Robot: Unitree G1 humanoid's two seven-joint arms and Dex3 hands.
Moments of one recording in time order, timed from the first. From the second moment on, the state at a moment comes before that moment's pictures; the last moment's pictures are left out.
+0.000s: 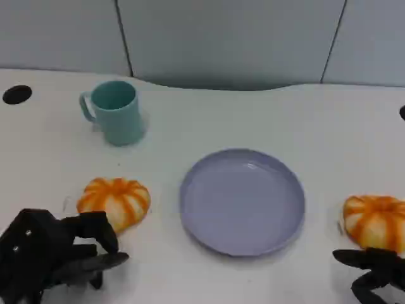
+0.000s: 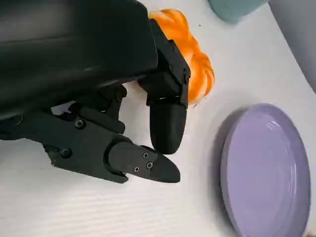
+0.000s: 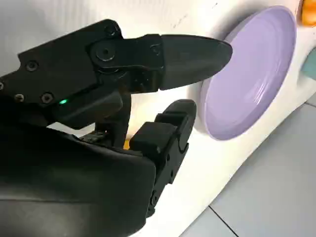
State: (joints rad) left arm -0.05 0.32 -0.01 0.29 -0.01 0.03 -0.43; right arm 0.33 -0.25 -0.02 -0.01 -0.20 -0.24 0.14
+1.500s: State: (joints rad) left arm 0.07 0.48 -0.11 -0.11 1.00 -0.21 -0.01; right arm 0.33 -0.23 0.02 -0.01 -0.23 -0.26 0.08
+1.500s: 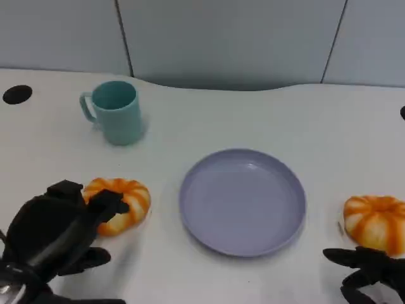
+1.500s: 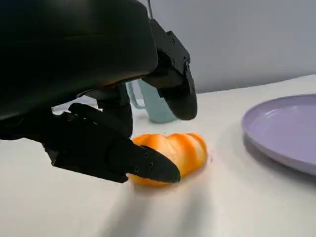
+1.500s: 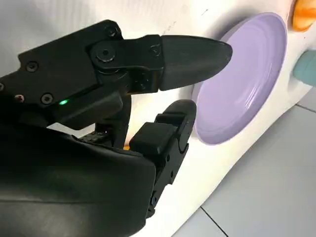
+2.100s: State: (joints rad) left arm -0.09 0.47 -0.27 -0.18 1.09 0.03 -0.36; right arm 0.34 -0.23 0.02 -0.01 -0.22 -0.25 0.09
